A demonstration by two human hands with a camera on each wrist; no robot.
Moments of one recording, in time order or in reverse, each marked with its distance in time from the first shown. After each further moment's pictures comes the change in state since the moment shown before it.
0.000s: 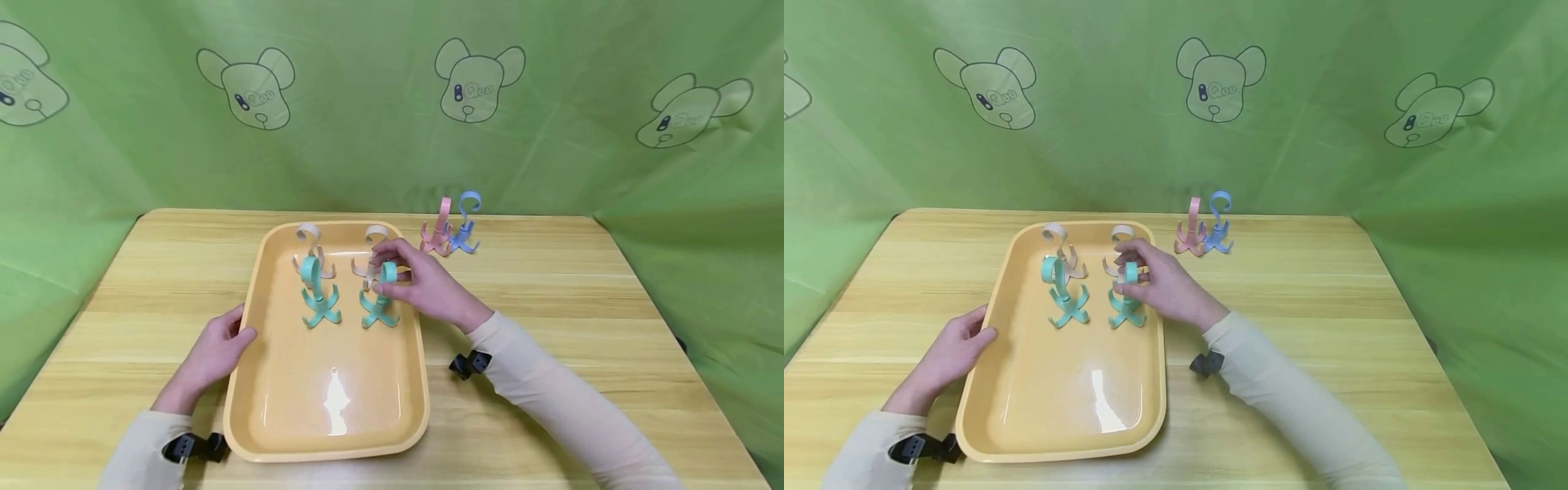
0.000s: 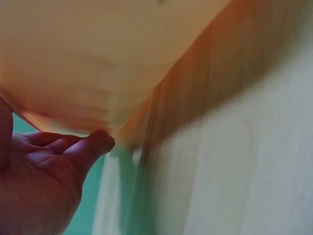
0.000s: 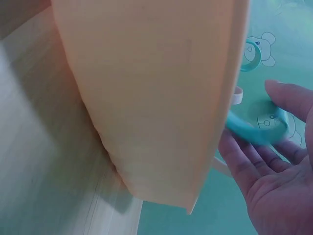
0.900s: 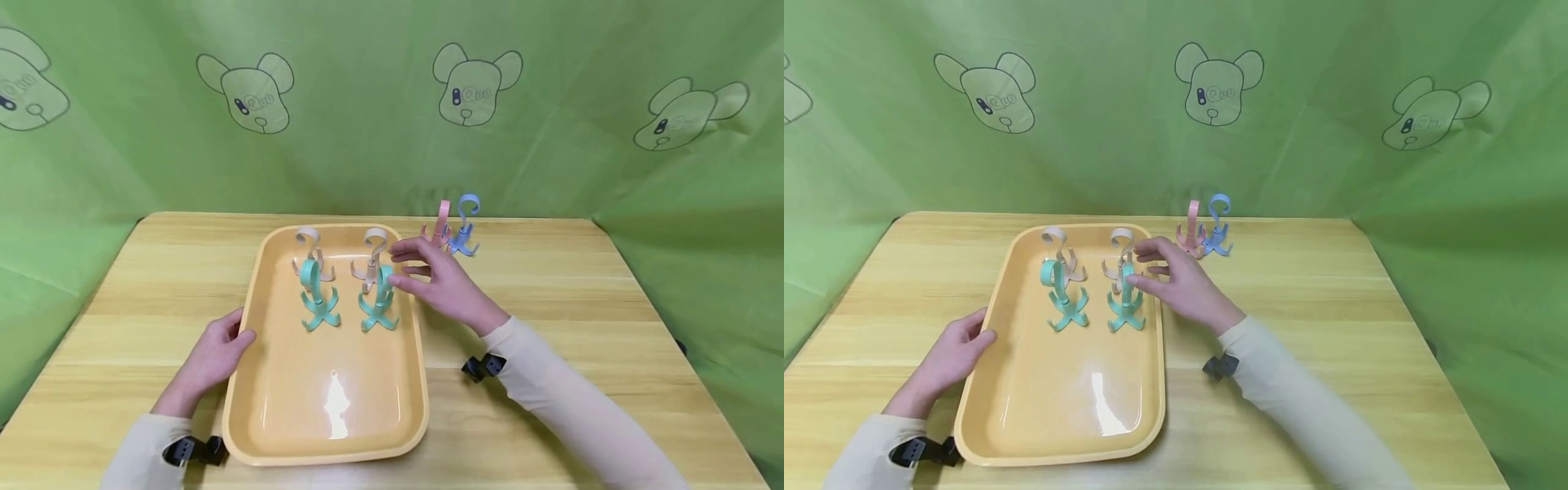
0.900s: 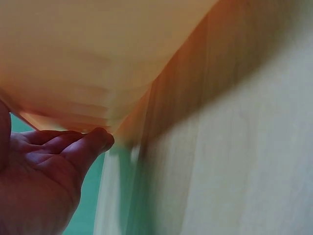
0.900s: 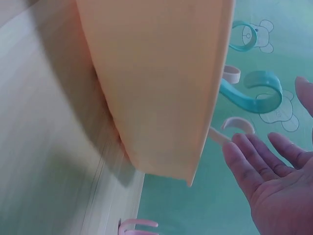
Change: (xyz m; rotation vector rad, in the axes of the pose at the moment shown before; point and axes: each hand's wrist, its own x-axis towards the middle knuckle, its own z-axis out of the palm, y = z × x) left_hand 0.001 -0.001 0.000 0.005 0.001 0.004; right_hand -0.011 0.005 -0.019 0.017 0.098 -0.010
